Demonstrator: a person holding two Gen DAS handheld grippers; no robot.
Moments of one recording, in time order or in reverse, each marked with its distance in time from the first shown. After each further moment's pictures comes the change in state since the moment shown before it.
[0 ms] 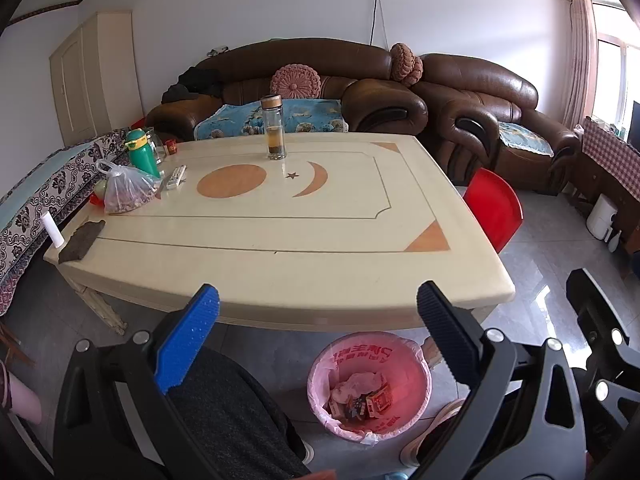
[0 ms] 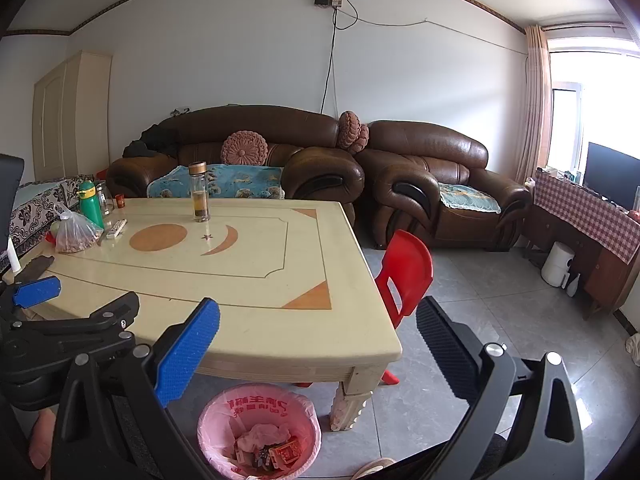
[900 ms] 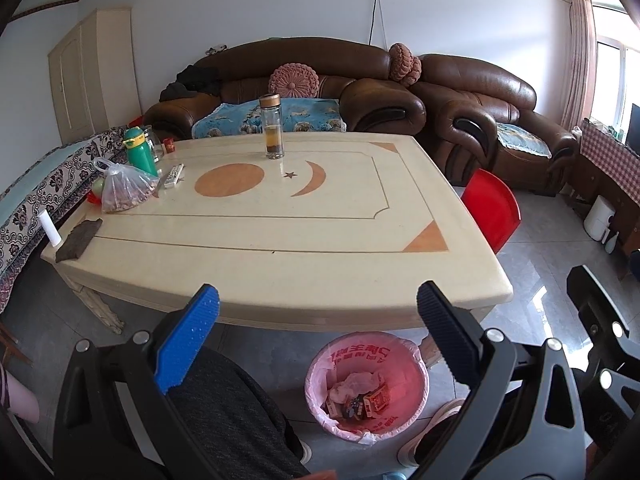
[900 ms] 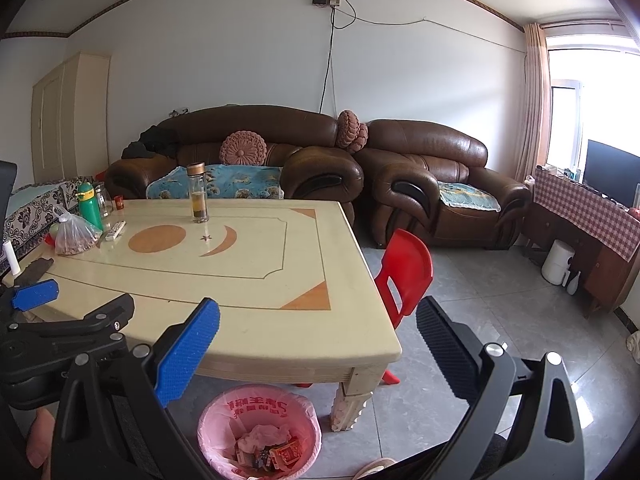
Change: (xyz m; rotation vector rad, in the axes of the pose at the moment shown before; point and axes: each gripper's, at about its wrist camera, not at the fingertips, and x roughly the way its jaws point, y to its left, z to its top) left arm 0.002 0.002 0.002 -0.007 0.003 -0.010; right arm 0.002 -0.001 -0.001 0.007 0.002 0.000
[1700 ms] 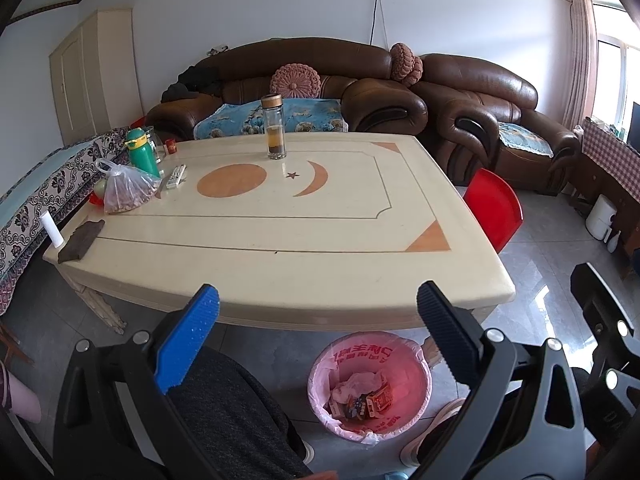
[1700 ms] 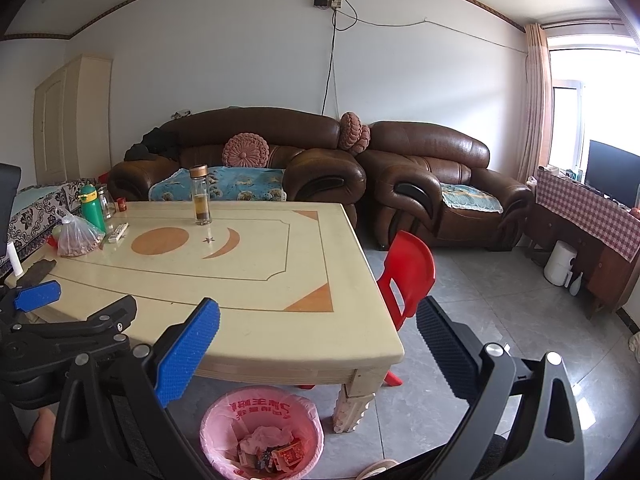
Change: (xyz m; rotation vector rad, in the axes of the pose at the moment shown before) left arm 0.001 -0.001 0.000 0.000 0.002 0.009; right arm 0.000 0.000 0.003 0.007 -0.005 0.007
